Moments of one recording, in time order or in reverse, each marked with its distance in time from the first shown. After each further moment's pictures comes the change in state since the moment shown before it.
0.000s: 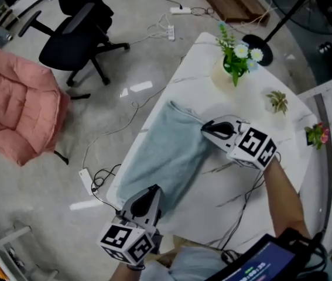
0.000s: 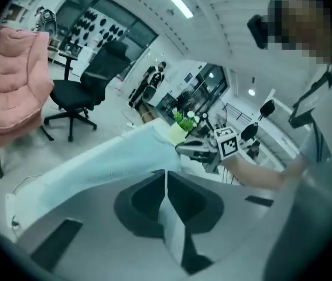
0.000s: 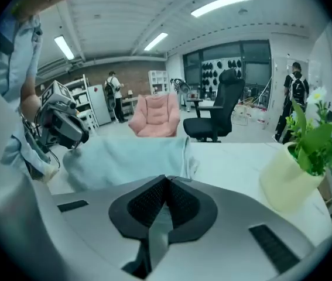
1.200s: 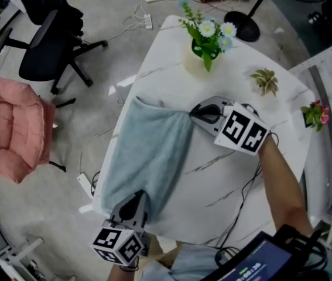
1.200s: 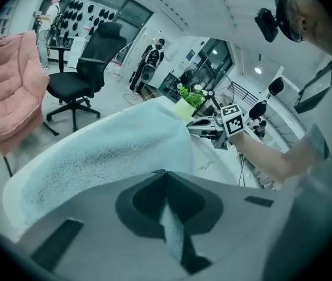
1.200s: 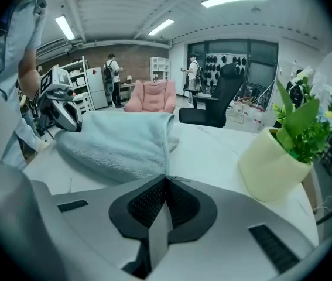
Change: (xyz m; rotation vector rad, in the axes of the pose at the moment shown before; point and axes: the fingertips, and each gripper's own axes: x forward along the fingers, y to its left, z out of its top) left arm 0.032 0.019 -0.046 0.057 0.177 0.067; right arm -0.006 -0.044 -0.050 -0.085 0.114 -0.048
